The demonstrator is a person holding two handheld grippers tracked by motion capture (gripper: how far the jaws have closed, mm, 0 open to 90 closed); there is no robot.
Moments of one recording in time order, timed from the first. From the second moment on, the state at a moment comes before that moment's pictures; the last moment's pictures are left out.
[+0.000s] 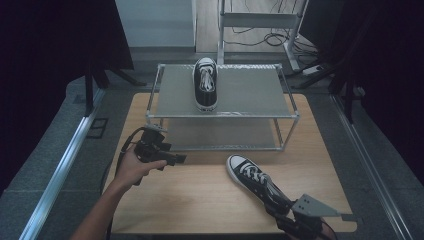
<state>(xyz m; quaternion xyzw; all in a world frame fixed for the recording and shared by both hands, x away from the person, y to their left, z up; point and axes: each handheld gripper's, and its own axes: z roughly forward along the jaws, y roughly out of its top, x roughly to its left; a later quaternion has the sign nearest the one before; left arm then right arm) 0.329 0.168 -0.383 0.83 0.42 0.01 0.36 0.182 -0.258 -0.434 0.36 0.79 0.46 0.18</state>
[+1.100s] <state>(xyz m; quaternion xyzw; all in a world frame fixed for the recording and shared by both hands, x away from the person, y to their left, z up) 0.309 0.158 -0.433 0.84 0.42 0.00 0.33 0.291 -0.224 -0.439 0.38 0.87 0.28 0.10</state>
